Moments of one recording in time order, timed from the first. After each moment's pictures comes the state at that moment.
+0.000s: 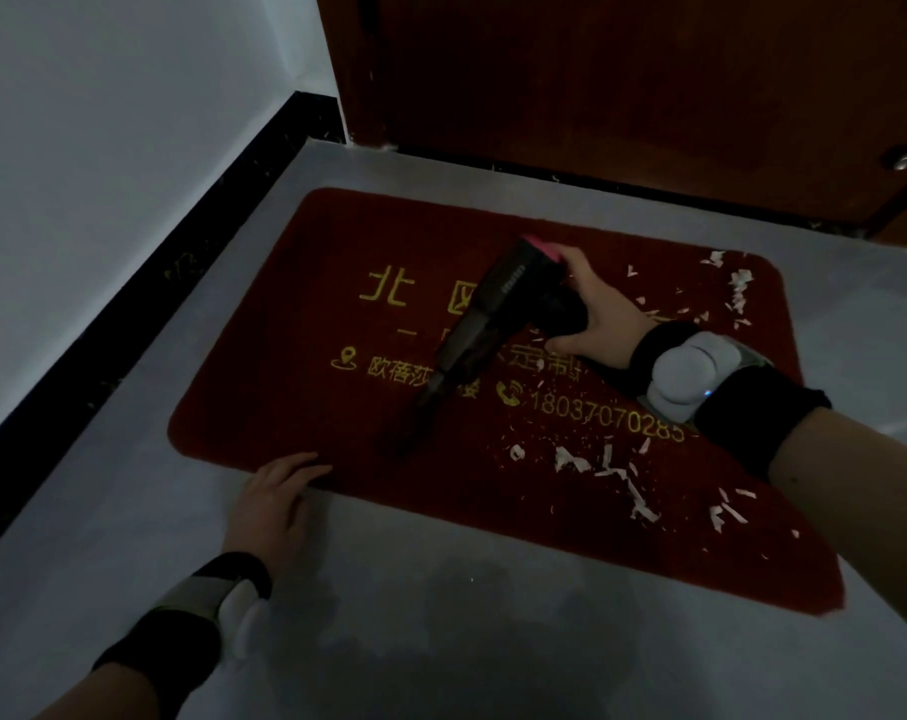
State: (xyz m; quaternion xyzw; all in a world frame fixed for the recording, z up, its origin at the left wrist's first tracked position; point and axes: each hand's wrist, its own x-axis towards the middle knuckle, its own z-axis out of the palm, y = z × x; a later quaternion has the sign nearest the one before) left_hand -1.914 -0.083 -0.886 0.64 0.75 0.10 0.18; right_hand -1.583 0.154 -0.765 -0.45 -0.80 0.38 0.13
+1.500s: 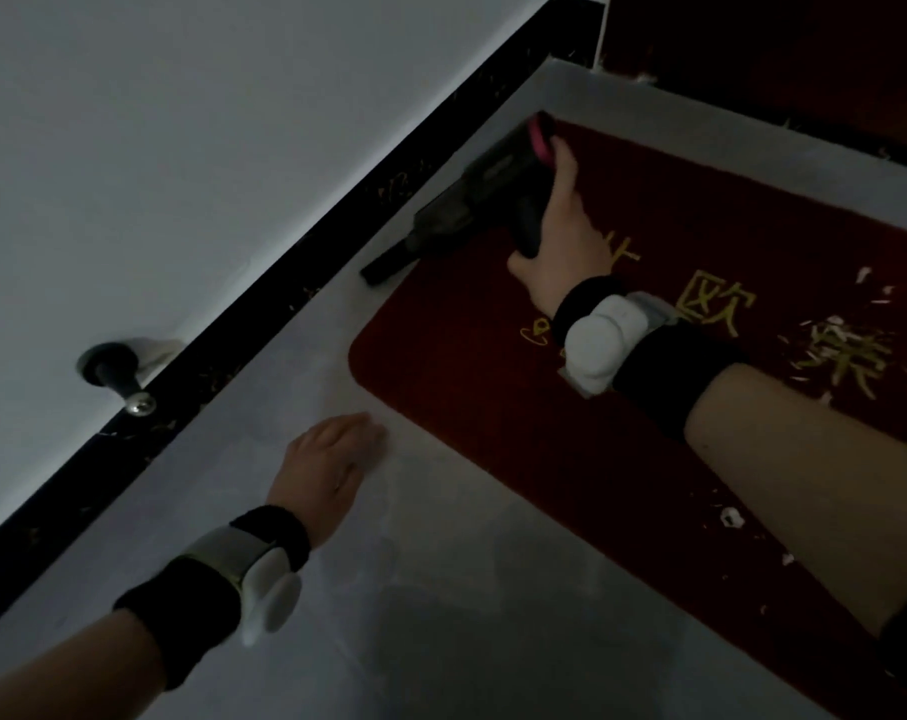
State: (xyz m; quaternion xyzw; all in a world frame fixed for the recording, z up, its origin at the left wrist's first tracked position) left_hand -1.990 -0.134 -0.861 0.54 0.82 0.06 0.19; right_hand -1.861 0.144 -0.795 -0.46 -0.82 0.29 0.19
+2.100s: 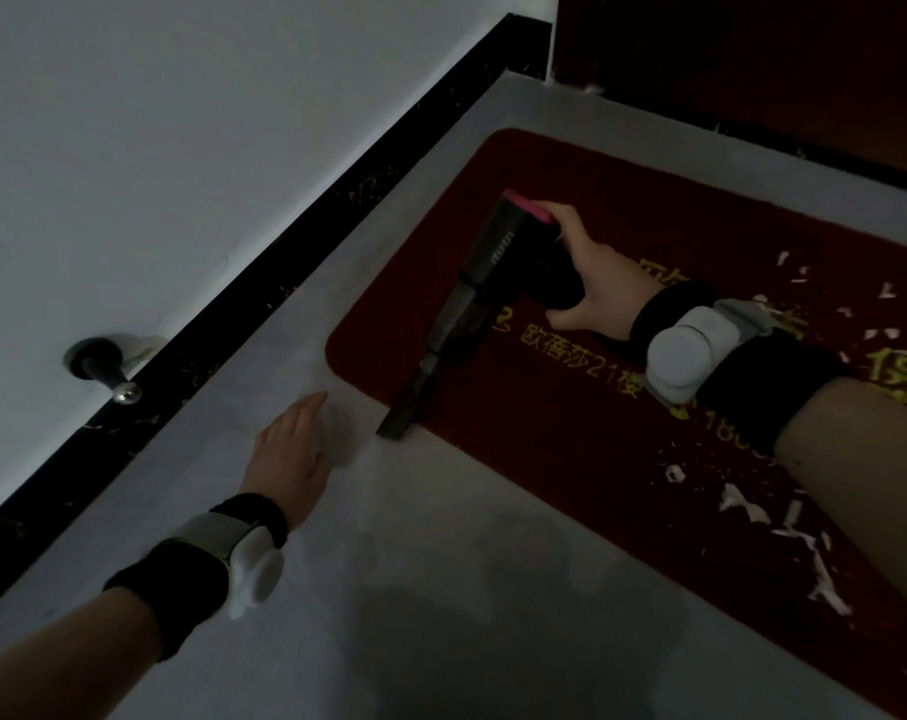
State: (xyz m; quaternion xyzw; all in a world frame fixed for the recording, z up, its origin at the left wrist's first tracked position) left_hand -1.987 -0.145 -0.861 0.48 0.86 0.05 0.17; right_hand -1.762 0.154 -0.785 -0.27 -0.88 0.37 0.07
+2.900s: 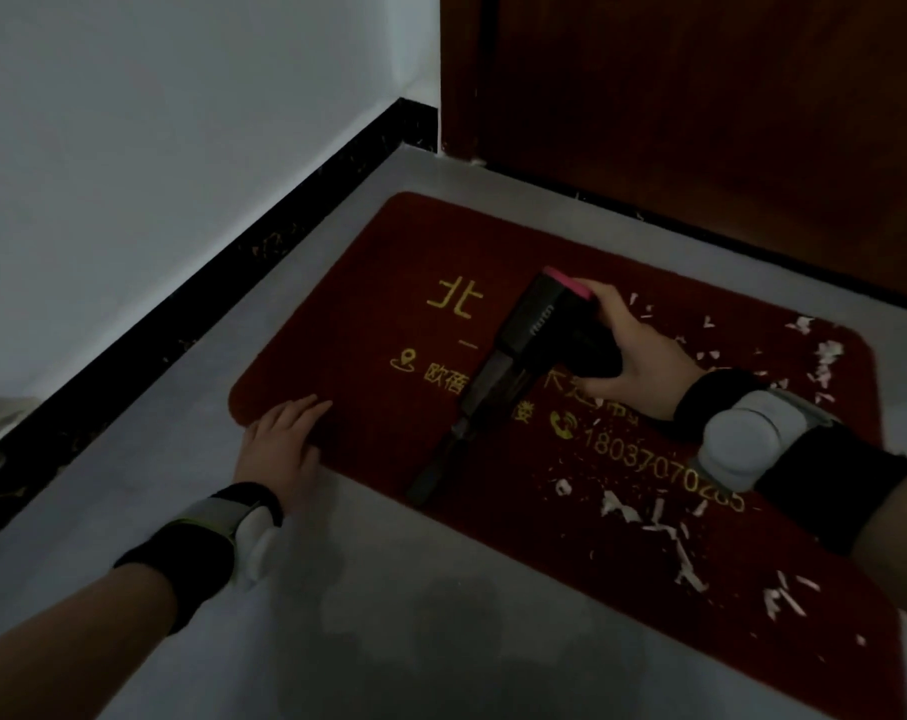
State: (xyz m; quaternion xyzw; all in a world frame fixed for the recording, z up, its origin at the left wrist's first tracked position) left_hand -1.947 -0.059 -0.860 0.54 0.83 0.03 0.17; right_hand -1.621 0.142 -0.753 -0.39 -0.85 0.34 0.08
